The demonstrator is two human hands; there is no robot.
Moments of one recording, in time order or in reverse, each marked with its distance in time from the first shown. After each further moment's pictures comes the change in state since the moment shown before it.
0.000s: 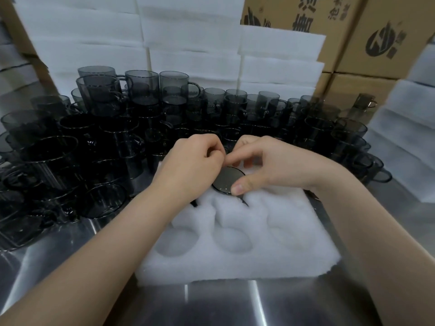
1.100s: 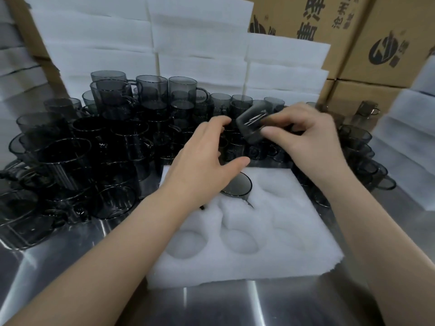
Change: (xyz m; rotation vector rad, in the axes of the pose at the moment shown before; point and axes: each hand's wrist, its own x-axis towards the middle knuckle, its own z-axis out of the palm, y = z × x) left_hand -0.001 -0.003 0.003 -0.077 0.072 0.172; right_hand 0.000 0.009 -0.007 -0.003 0.915 -0.099
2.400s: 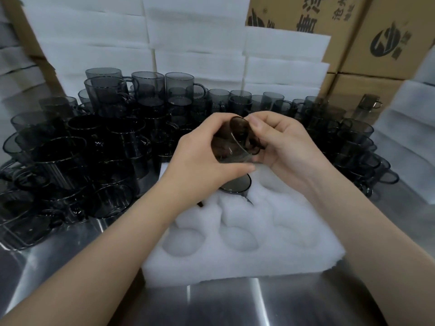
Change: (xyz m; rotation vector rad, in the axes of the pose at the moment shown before) left_hand -0.005 0.009 -0.008 -0.300 0.005 0.080; right_hand -0.007 -0.003 0.024 0.830 -0.340 0.376
